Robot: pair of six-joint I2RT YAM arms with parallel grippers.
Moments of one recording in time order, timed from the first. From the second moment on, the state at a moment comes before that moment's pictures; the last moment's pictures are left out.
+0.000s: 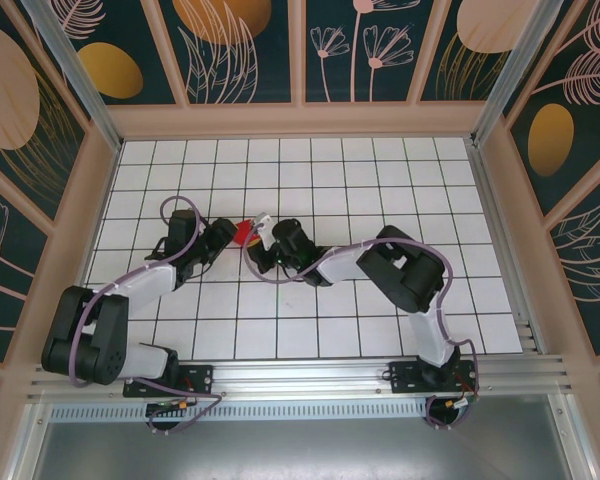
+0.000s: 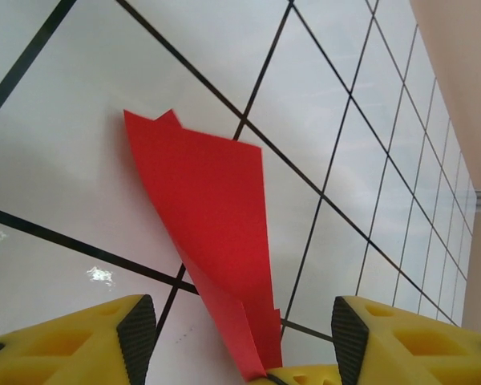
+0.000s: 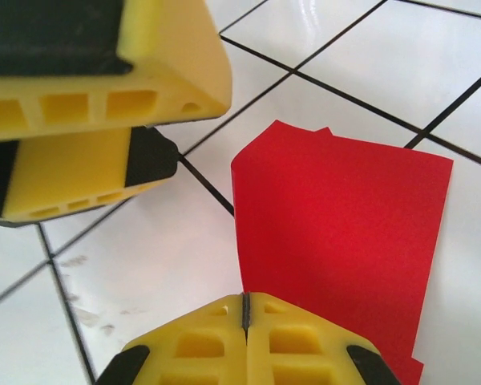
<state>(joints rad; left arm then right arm) -0.23 1.37 0.56 0.13 0.22 -1.02 0.91 2.05 1.05 0.54 -0.18 0.24</state>
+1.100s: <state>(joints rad) -0.31 1.51 0.51 0.33 0.31 -0.92 0.73 2.03 0.90 0.68 -0.41 0.92</state>
